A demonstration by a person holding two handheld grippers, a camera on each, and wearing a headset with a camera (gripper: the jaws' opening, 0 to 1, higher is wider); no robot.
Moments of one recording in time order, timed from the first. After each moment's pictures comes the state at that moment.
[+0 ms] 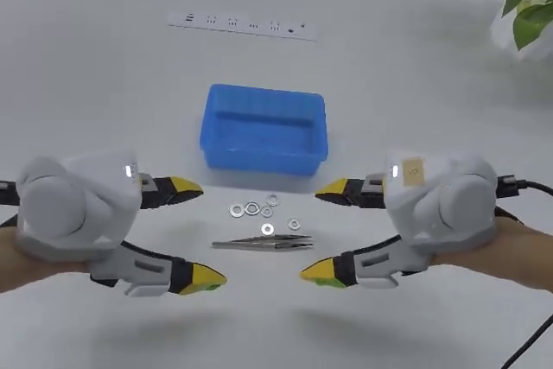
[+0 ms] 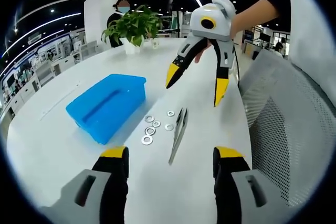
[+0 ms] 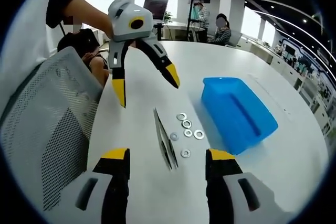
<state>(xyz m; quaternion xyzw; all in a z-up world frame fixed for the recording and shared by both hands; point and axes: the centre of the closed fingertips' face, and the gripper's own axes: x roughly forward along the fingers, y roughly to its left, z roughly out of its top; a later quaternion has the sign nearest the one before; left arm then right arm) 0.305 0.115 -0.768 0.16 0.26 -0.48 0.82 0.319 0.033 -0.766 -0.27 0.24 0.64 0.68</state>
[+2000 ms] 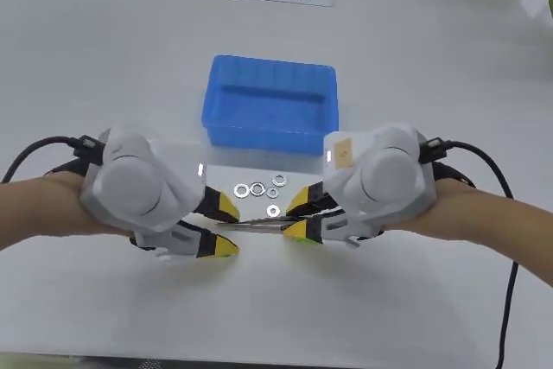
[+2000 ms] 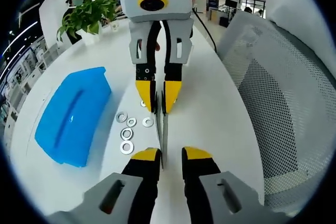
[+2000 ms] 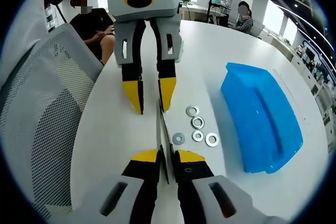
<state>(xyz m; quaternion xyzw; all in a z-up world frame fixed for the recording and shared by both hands) 0.300 0.088 -0.798 0.28 0.30 -0.58 0.71 0.322 0.056 -0.806 -0.33 0.28 0.67 0.60</state>
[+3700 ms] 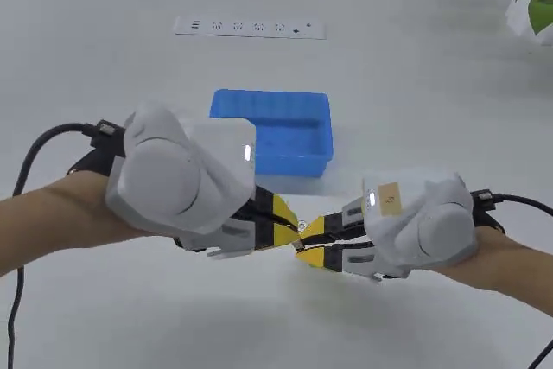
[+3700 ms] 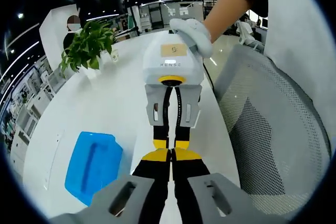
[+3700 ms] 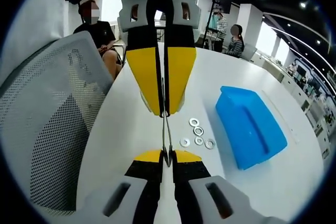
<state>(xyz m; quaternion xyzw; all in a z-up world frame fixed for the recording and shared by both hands) 0.300 0.022 -0.707 0.28 0.22 -0.59 0.73 0.306 0.041 -0.775 -0.30 0.19 0.68 0.64</state>
